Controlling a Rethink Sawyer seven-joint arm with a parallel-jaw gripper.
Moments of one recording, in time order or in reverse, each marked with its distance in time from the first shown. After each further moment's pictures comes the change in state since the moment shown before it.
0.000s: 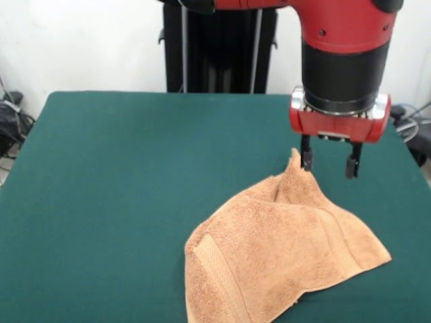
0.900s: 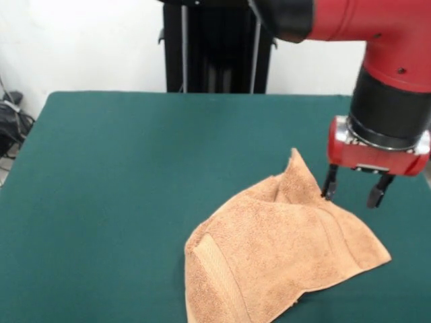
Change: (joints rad) arm 0.138 0.104 -0.041 -0.223 -0.156 0.098 0.000
